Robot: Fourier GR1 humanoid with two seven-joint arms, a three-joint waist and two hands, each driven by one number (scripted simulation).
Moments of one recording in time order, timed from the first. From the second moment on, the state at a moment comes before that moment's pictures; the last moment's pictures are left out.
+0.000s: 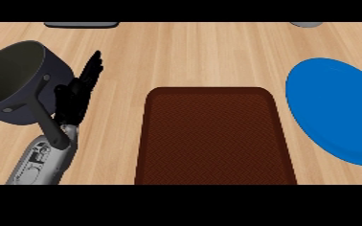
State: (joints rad) left arm -0.29 0.30 -0.14 -1.37 0.06 0.16 0.07; right arm -0.33 -0.87 -0.16 -0.95 0.38 0.20 -0.68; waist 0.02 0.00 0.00
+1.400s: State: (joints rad) left arm -0.27 0.27 -0.09 -1.37 0.01 0.13 0.07; right arm -0.59 -0.77 -0.40 -0.42 0.20 0.41 -0.65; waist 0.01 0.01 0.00
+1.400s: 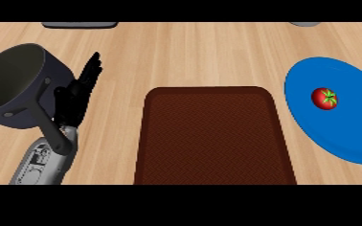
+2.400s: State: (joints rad) left arm -0.29 0.25 -0.08 -1.40 0.01 0.11 0.10; right arm -0.48 -1.06 -0.51 -0.22 0.12 0.52 -0.68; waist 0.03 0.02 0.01
